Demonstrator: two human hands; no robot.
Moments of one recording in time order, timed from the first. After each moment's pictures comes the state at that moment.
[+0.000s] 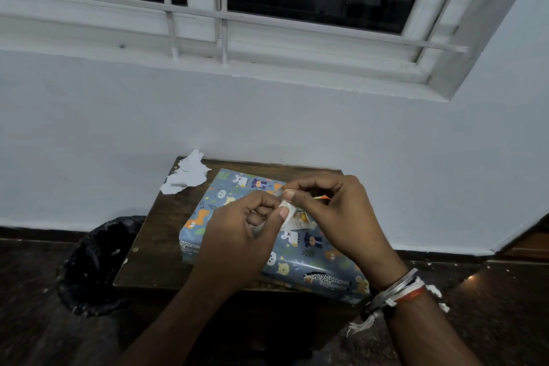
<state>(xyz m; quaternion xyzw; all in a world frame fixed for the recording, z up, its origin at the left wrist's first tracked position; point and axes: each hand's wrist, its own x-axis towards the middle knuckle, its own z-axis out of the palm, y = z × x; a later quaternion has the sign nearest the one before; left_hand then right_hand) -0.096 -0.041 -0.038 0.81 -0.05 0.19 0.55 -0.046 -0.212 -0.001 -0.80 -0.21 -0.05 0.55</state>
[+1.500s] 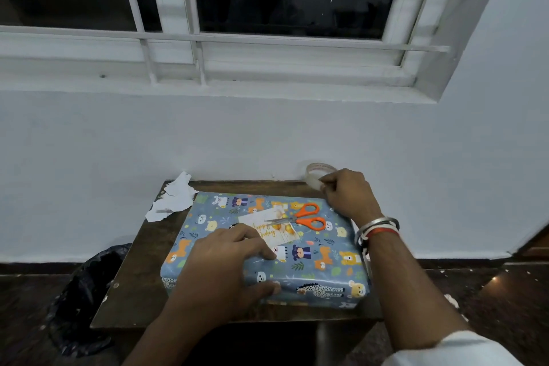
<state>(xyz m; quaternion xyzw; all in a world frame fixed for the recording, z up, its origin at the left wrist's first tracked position) -0.072 -0.032 -0.068 0.96 -0.16 0.14 0.19 0.096 -0.280 -0.058 -0.97 -0.08 -0.08 0.24</state>
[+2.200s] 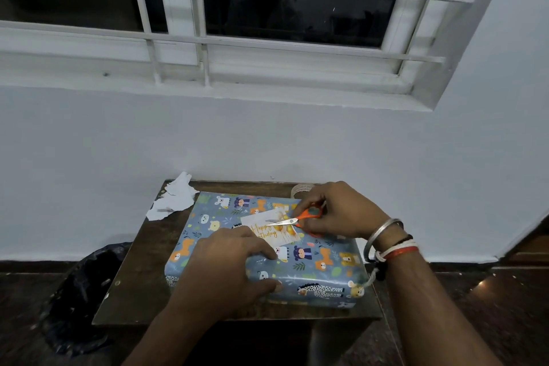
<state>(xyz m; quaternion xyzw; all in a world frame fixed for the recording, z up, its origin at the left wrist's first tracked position) -0.072 -0.028 -0.056 0.97 -0.14 0.07 0.17 0.047 -0.268 -0.016 -0.91 -0.30 0.04 0.27</state>
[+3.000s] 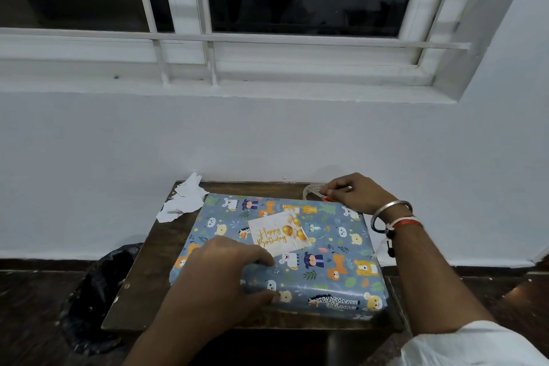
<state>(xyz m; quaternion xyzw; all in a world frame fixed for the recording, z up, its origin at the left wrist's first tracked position) -0.085 -0.018 -0.052 0.98 -0.10 0.06 0.17 0.135 -0.296 -0.068 -0.92 -0.13 0.10 0.35</state>
